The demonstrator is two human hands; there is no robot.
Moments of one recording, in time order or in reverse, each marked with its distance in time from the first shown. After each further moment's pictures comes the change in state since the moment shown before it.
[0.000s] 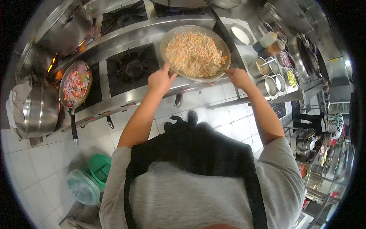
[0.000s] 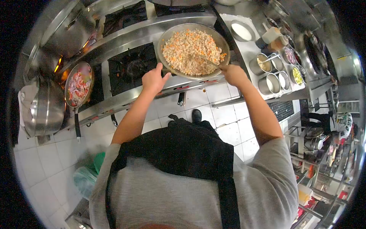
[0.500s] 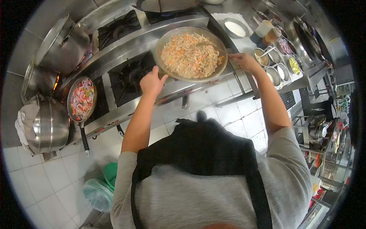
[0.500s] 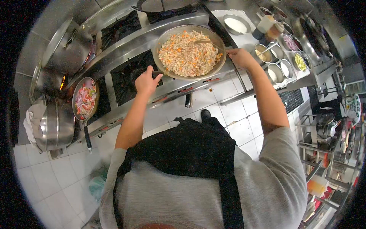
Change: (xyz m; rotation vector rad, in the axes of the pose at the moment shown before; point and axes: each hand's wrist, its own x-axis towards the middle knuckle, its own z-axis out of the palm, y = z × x) left_hand 0.014 -0.021 -0.007 0.056 0.124 0.021; right_hand 0.034 0.069 -0.006 0.328 0.047 0.054
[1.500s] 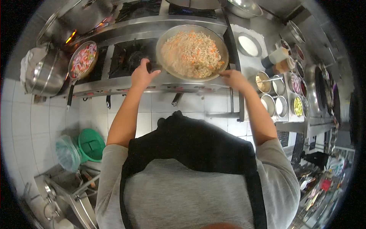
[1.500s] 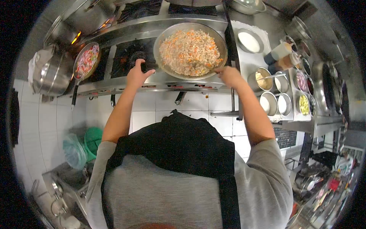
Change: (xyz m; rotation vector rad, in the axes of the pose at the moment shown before) left_hand -0.037 0.052 0.015 -0.113 0.187 -0.312; right_hand 0.001 0.025 -0.014 -0.205 -0.233 -0.292
